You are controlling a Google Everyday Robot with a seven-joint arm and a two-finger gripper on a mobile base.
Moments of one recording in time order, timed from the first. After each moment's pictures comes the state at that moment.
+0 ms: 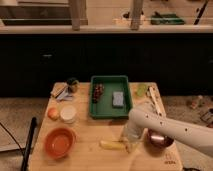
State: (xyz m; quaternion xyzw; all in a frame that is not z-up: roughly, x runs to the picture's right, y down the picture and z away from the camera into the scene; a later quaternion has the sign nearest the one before) arm 0.114 0.301 0.767 -0.36 -0.22 -0.25 0.87
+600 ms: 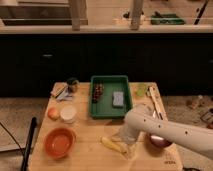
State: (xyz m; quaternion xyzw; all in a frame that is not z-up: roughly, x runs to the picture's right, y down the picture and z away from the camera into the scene) arm 0.090 0.303 0.745 -0.34 -0.23 -0.25 0.87
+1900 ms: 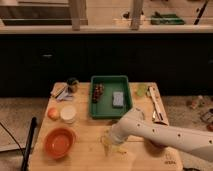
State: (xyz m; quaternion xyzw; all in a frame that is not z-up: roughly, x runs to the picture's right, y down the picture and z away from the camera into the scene) arm 0.018 0.296 0.768 -0.32 -0.23 -0.01 0.92
